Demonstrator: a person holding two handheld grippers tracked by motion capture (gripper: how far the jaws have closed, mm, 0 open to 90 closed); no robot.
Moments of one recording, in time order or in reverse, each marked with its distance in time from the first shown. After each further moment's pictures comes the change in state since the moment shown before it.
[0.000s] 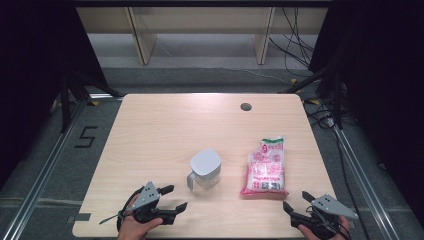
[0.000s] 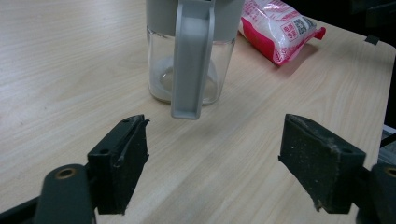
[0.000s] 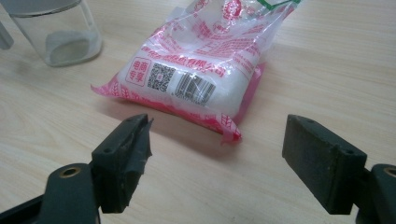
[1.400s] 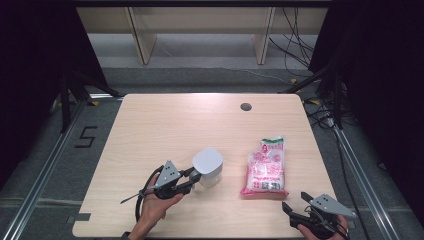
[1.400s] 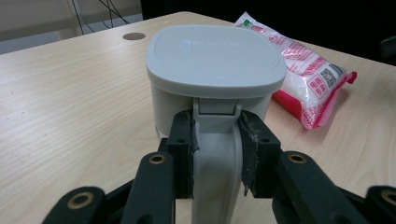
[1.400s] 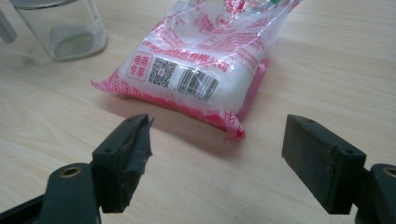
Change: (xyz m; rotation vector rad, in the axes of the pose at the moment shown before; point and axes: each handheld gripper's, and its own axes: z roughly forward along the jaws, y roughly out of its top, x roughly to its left) left arm 0.003 0.051 0.057 -0.076 0.048 0.088; right arm -0.003 0.000 0.003 0.005 -0.005 -0.046
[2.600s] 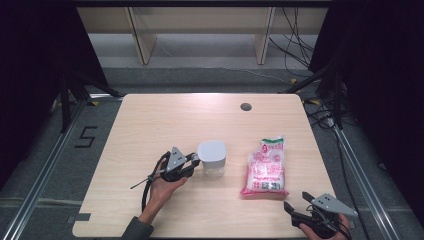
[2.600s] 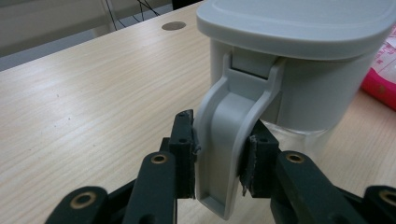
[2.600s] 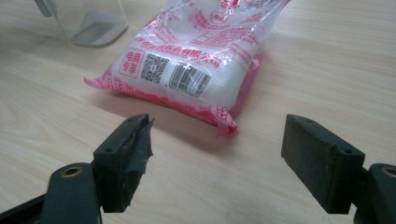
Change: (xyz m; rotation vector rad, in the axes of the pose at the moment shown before) left arm 0.039 0.001 0.041 0.055 0.128 0.083; right arm -0.005 -0.002 0.001 0.015 0.023 0.028
